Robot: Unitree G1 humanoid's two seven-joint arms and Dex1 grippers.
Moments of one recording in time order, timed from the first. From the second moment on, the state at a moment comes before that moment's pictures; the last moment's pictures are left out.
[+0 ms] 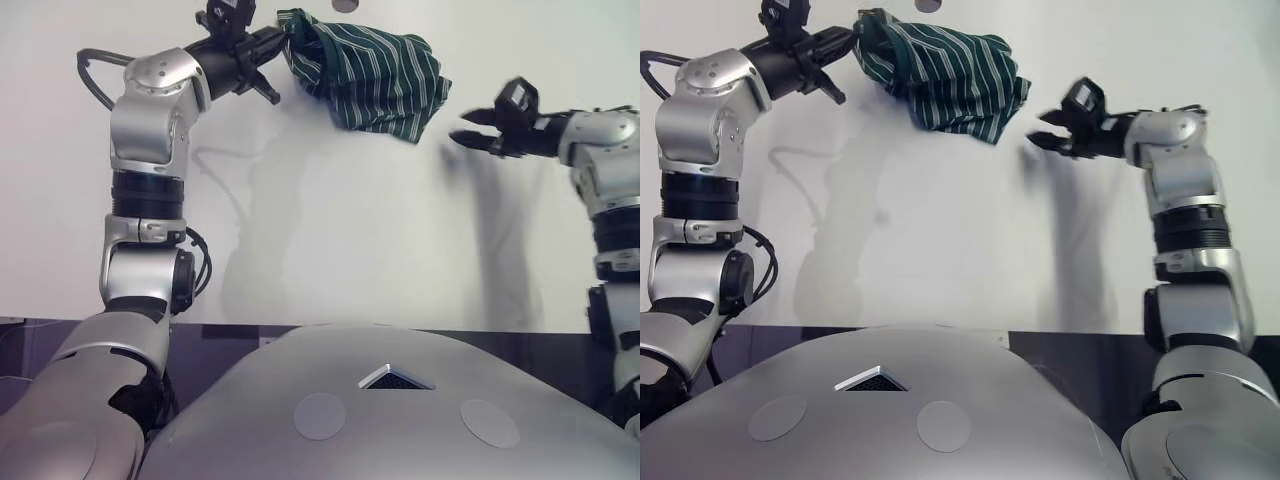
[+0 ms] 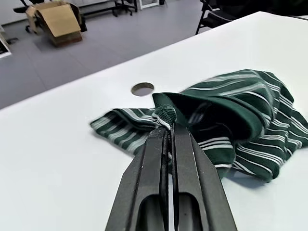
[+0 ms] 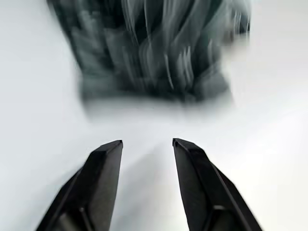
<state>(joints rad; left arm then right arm) -0.53 0.35 -0.06 0.19 -0.19 0.56 -0.65 -0.38 -0.62 0.17 0.33 0.24 0.27 1.00</state>
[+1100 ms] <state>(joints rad) -0.67 0.24 0.00 0.43 -0.20 0.45 -0.55 -0.53 -0.24 0.30 0.51 0.01 0.35 0.73</state>
